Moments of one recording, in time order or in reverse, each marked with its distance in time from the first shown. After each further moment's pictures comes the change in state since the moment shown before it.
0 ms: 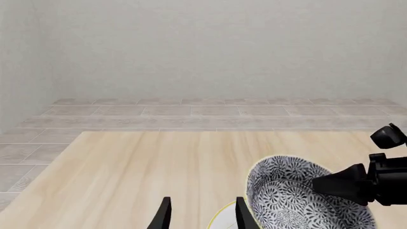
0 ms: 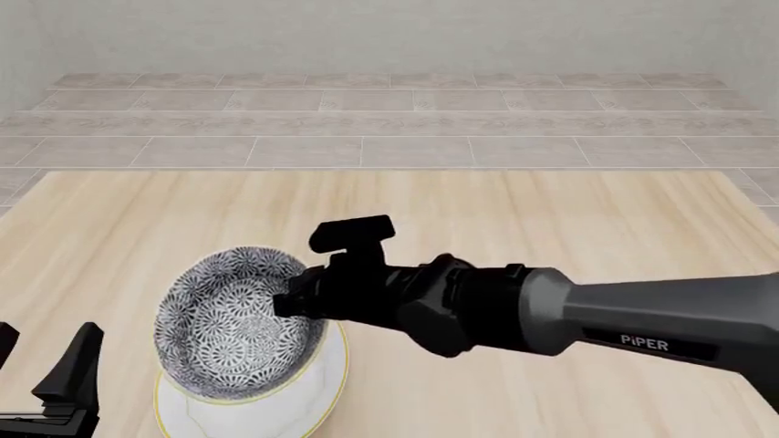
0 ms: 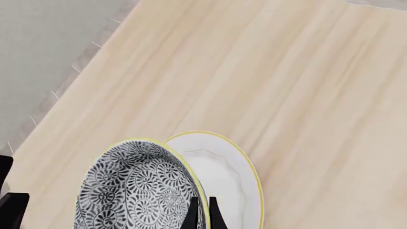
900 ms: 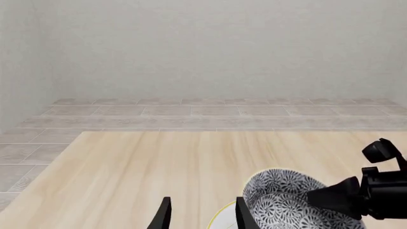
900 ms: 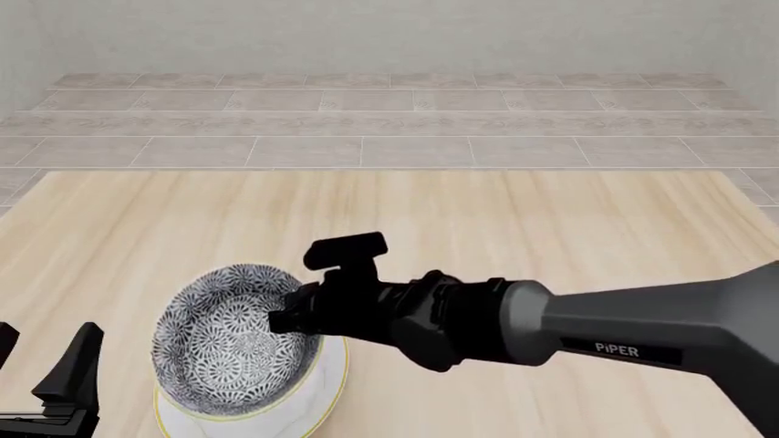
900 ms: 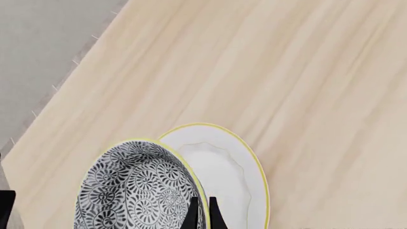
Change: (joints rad) left arm 0.000 0.000 0.000 0.000 0.000; right arm 0.020 0.045 0.015 -0.040 0.020
